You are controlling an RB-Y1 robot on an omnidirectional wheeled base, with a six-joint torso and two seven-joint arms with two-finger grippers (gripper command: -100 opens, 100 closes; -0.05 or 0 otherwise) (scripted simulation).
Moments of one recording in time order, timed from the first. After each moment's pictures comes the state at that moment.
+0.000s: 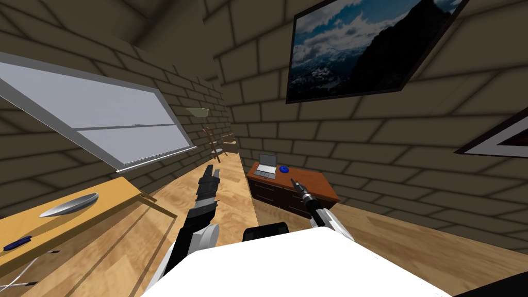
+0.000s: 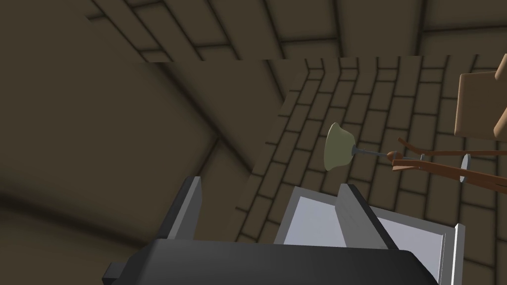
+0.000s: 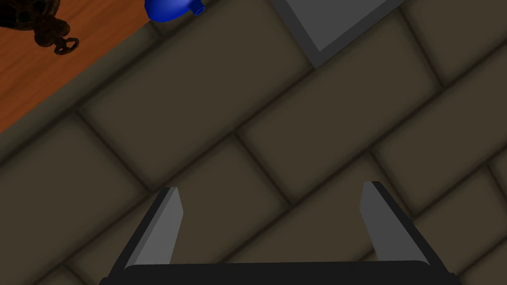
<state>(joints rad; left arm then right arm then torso) 0.52 0.04 -0.04 -2.20 0.03 -0.41 -0.15 0.36 -0.16 -0.07 -1.60 0.79 -0.17 0.01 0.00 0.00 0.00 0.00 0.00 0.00</state>
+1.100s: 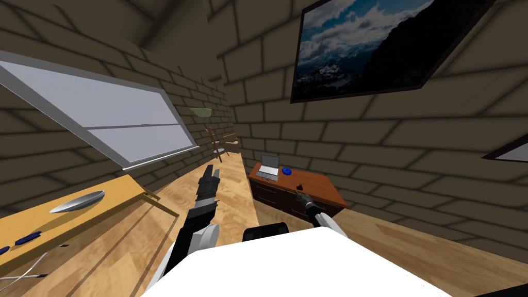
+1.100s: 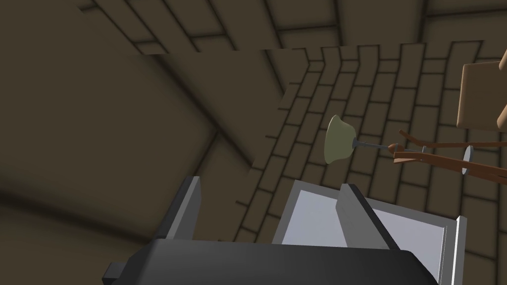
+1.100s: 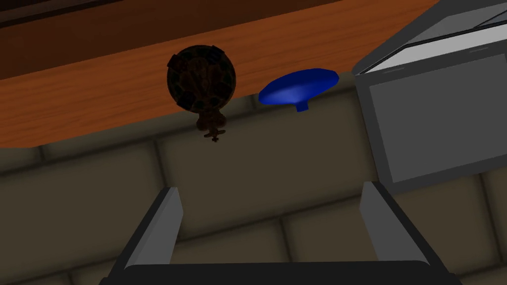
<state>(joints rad) 0.52 0.04 -0.04 -2.20 0.03 -0.41 -0.15 0.28 -0.17 -0.11 -1.28 1.02 -0.04 0.10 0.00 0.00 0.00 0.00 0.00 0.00</state>
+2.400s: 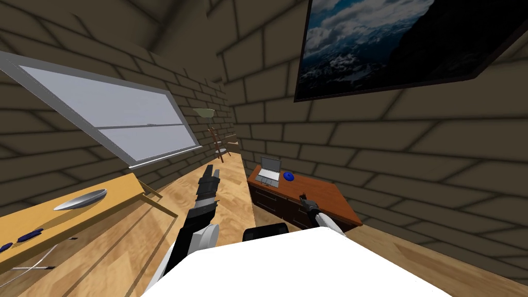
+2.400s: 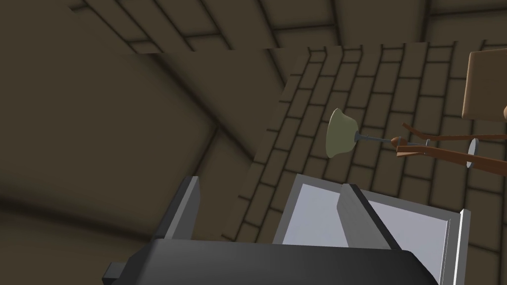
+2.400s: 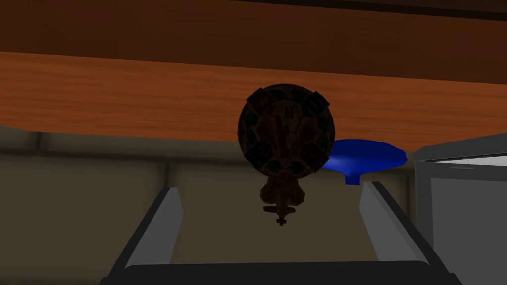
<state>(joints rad) 0.52 0.04 -0.04 -2.20 0.03 -0.41 -0.15 0.16 -0.19 -0.15 -1.02 1.16 0.06 0.19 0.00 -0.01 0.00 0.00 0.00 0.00</state>
